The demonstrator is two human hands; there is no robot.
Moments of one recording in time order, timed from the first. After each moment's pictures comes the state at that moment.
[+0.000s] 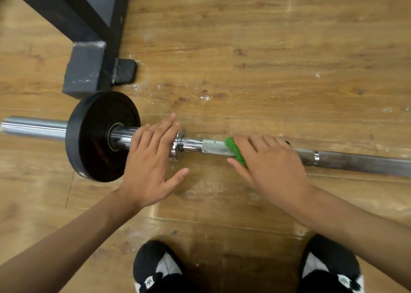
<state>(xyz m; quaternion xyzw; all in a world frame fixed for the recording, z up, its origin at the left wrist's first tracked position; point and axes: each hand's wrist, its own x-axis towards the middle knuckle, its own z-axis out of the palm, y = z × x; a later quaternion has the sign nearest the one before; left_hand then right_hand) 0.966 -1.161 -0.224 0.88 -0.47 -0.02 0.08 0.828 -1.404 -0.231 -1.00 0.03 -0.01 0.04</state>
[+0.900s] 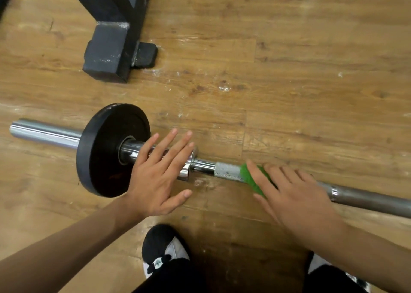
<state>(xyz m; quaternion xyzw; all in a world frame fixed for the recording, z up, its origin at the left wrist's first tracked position) 0.928 -1.113 -0.237 0.86 -0.51 0.03 0.09 0.764 -1.388 -0.232 -1.00 -0.08 -0.01 0.02</state>
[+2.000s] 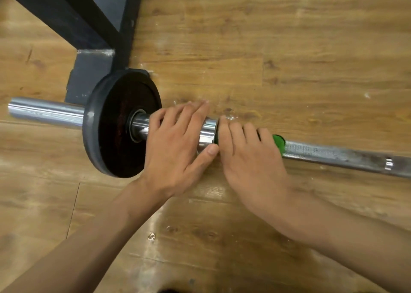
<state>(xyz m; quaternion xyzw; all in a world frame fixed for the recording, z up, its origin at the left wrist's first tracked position) 1.045 -1.214 -0.219 0.89 -0.44 -0.01 0.11 0.945 -1.353 -0.243 -0.99 0.05 -0.07 -0.08</state>
